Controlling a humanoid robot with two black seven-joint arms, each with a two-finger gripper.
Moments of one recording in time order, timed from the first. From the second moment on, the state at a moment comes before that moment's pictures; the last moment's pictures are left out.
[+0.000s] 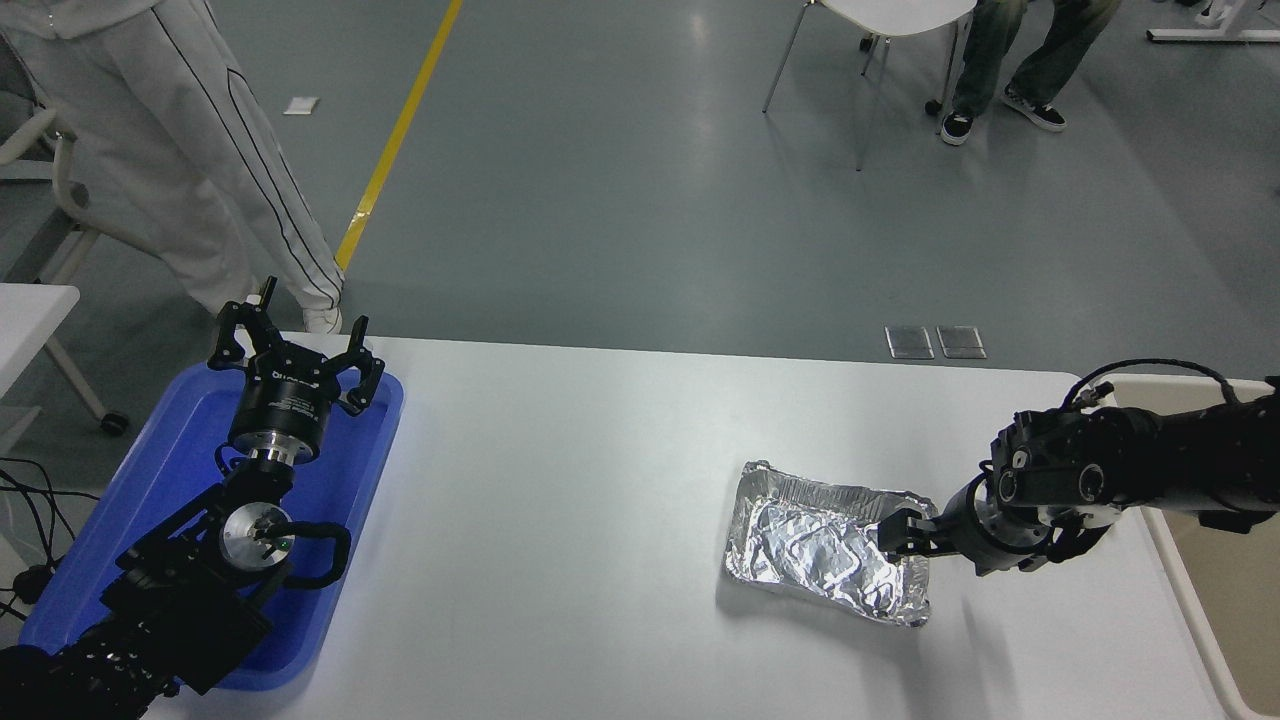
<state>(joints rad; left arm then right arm) -0.62 0.18 -0.87 -0.41 -0.09 -0.57 -0.51 1.27 -0.26 -1.00 0.97 -0.26 0.27 -0.10</state>
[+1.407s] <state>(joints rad) -0.62 0.18 -0.87 -0.41 -0.09 -0.57 -0.51 1.57 -0.41 -1.13 1.18 -0.18 0.55 -0.10</state>
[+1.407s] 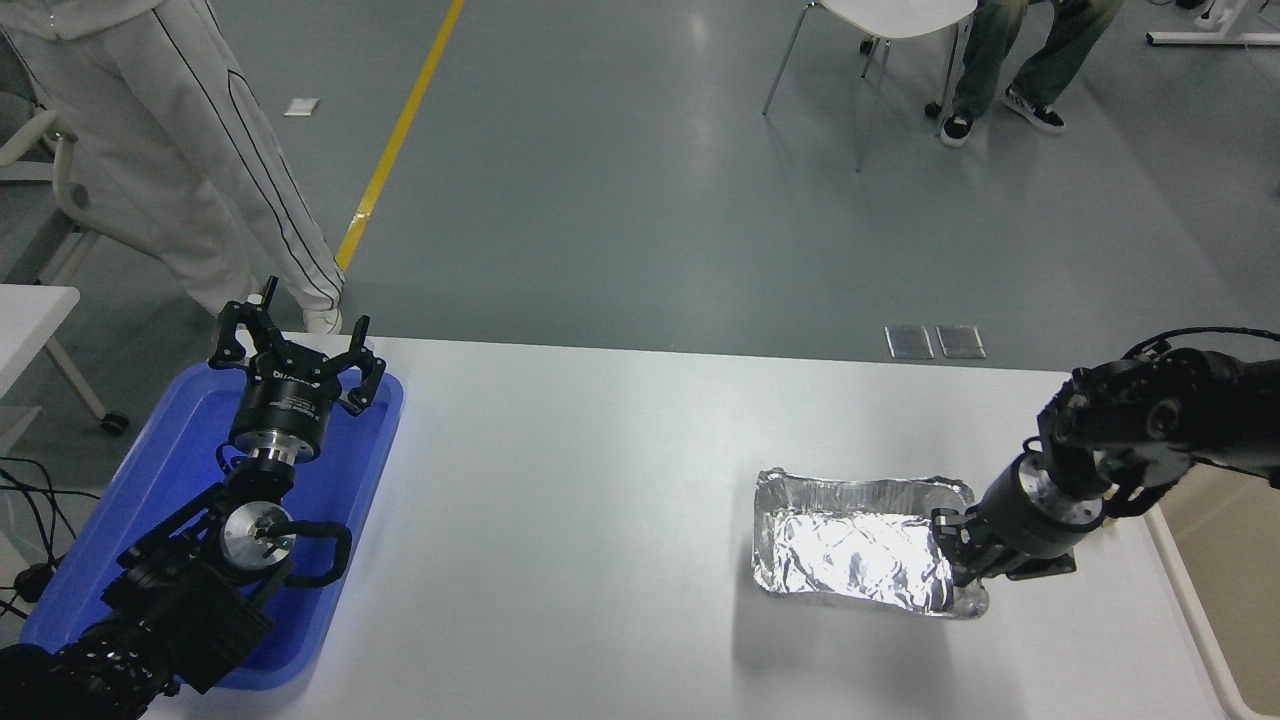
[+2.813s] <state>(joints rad) -0.62 0.18 -0.87 -0.41 -0.09 -0.57 -0.51 2.32 -0.54 -1.40 1.43 -0.24 0.78 -0.10</state>
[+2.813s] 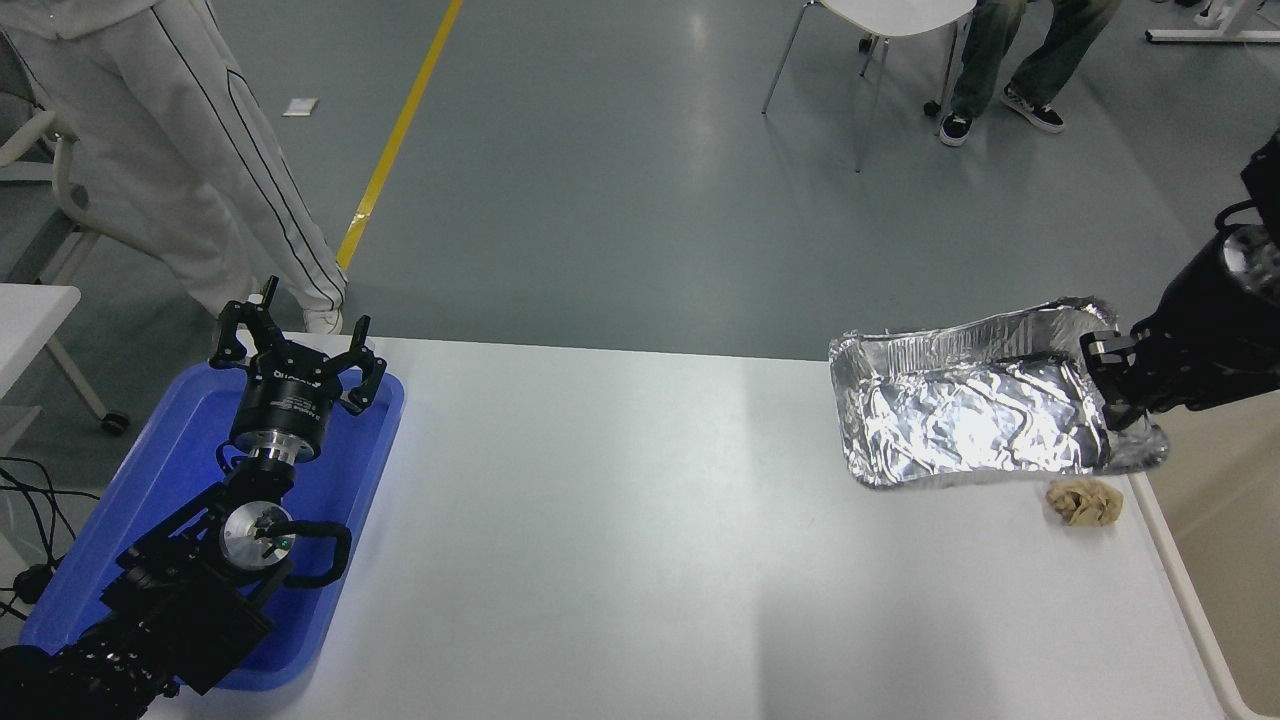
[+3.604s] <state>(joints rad) -0.62 0.18 -0.87 -0.41 -0.09 -0.57 -0.51 2.49 -0.58 -1.55 1.42 -0.26 0.79 -0.10</state>
